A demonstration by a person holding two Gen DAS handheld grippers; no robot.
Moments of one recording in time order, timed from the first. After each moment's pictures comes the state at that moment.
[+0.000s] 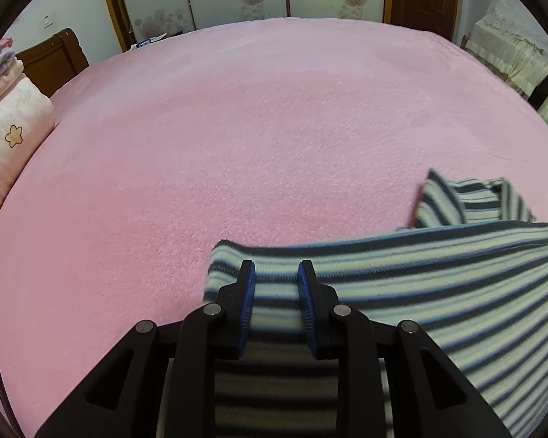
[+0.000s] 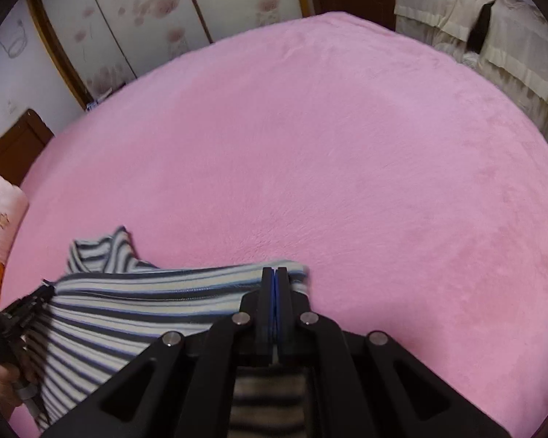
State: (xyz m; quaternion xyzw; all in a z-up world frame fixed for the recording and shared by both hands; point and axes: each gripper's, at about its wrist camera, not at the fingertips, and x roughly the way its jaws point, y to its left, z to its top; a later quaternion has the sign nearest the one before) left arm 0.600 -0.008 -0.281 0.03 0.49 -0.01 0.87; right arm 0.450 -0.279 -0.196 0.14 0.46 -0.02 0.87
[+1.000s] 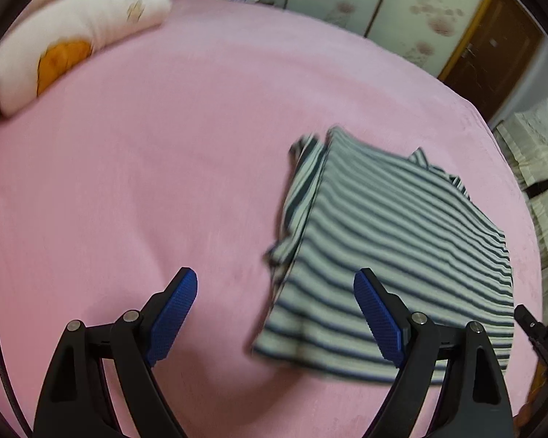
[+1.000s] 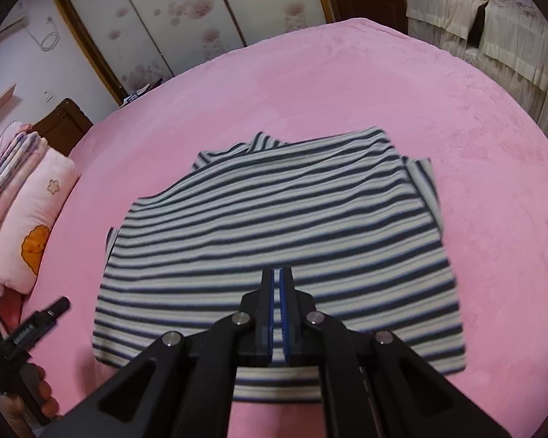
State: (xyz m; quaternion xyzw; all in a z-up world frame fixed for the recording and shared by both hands) left arm 0.366 0.110 -0.219 -0.18 0.50 0.07 0.84; right arm 0.291 -0.127 -0.159 0.16 0.46 0.02 0.87
